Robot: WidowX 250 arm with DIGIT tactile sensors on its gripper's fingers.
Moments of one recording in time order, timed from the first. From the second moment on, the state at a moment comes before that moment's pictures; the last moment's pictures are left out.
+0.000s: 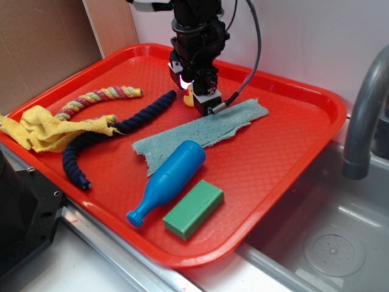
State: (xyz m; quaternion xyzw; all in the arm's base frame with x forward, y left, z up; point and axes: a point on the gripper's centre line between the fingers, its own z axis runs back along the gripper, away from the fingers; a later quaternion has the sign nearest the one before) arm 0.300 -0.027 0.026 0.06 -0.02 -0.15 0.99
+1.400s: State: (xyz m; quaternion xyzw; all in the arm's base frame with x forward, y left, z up) arm 0.233 0.006 0.103 0.02 -0.09 -0.01 1.00
